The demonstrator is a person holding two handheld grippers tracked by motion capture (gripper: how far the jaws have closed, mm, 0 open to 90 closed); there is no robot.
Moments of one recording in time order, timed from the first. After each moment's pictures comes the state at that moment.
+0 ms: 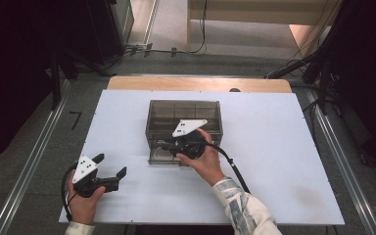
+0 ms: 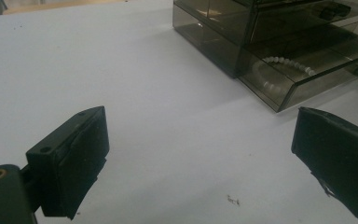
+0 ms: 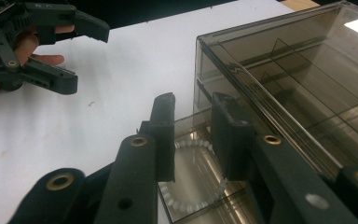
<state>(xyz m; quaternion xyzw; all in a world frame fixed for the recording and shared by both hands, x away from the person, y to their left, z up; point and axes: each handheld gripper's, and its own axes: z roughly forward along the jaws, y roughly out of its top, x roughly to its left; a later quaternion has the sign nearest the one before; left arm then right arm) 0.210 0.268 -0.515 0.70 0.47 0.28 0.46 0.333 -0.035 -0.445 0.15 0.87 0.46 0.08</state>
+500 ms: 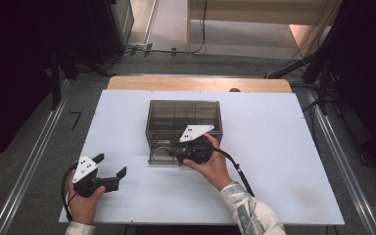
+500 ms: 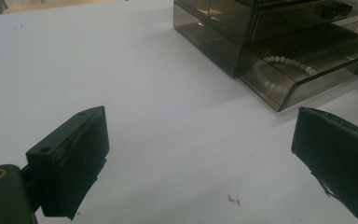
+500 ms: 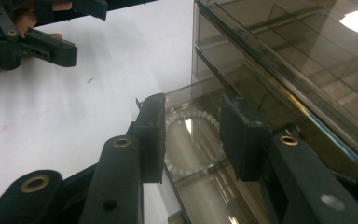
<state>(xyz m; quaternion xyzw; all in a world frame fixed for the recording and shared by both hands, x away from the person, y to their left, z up) 0.210 0.268 -0.515 0.70 0.47 0.28 0.46 0.326 -0.055 -0.456 0.16 0.87 0.45 0.08</state>
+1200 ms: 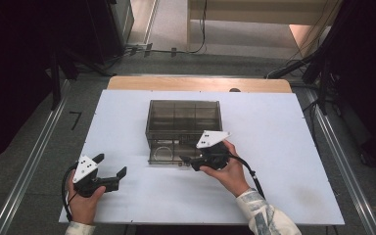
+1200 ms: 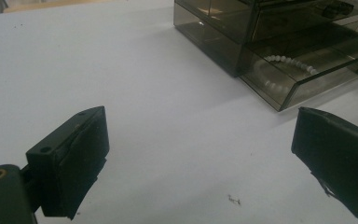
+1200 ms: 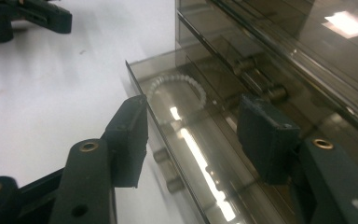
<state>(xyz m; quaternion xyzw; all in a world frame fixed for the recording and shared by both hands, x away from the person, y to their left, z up) 0.211 0.268 -0.515 0.70 0.47 0.28 0.46 0.314 -0.098 -0.457 0.17 0.88 0.44 0.10</state>
